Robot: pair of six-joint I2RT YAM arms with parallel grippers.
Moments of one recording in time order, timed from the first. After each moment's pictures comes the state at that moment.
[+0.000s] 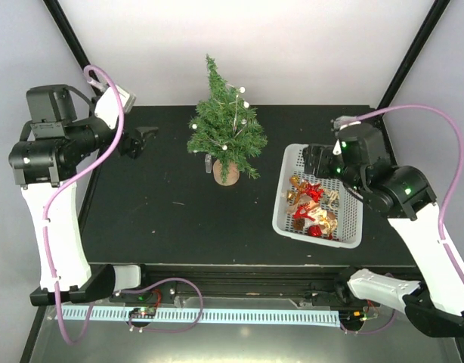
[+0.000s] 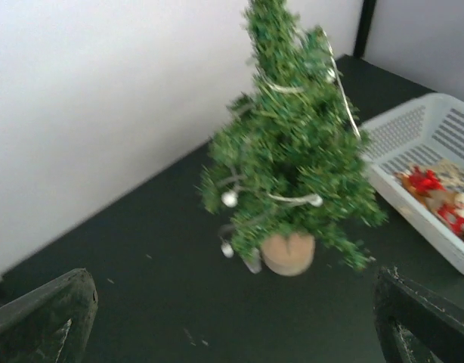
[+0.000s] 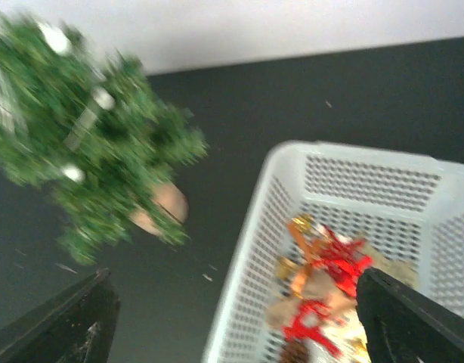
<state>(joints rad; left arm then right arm) 0.10 1.29 2.03 -1.24 0.60 0.46 0.59 1.10 1.63 -1.11 0.23 0.47</state>
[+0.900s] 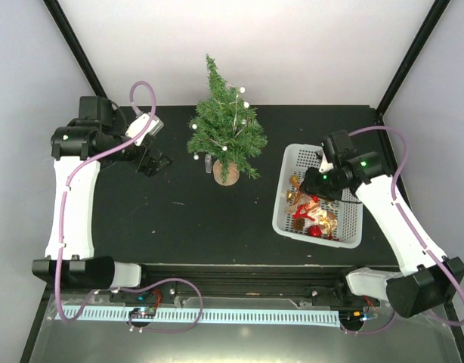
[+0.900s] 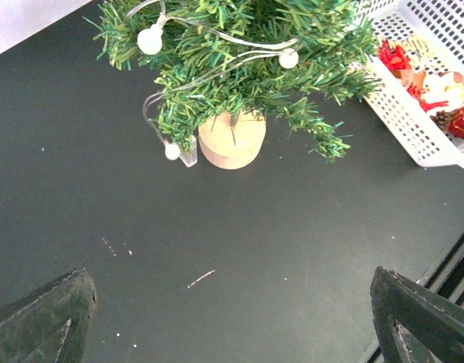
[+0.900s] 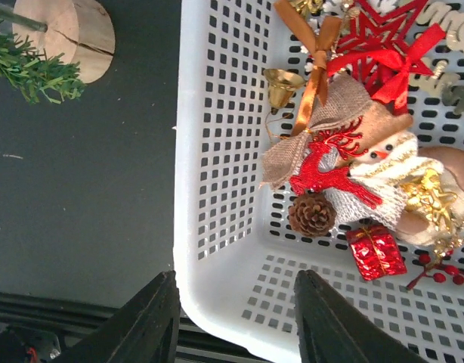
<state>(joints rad) 0.03 1.33 1.73 -1.38 0.57 0.58 0.35 1.23 1.28 -1.22 -0.18 0.55</state>
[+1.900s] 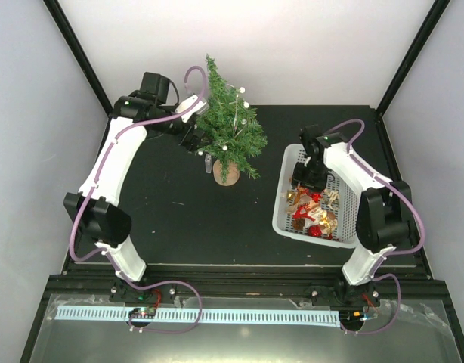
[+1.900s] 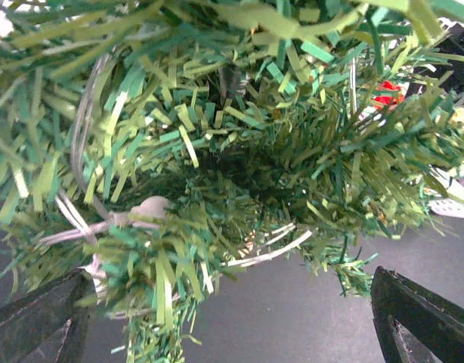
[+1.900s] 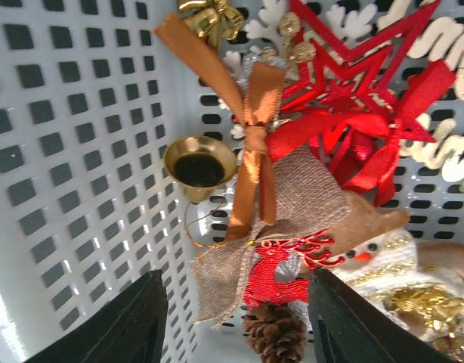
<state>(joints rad) -0.23 1.72 1.91 -1.14 0.54 0.49 0.29 1.72 1.35 -1.10 -0.12 0.54</state>
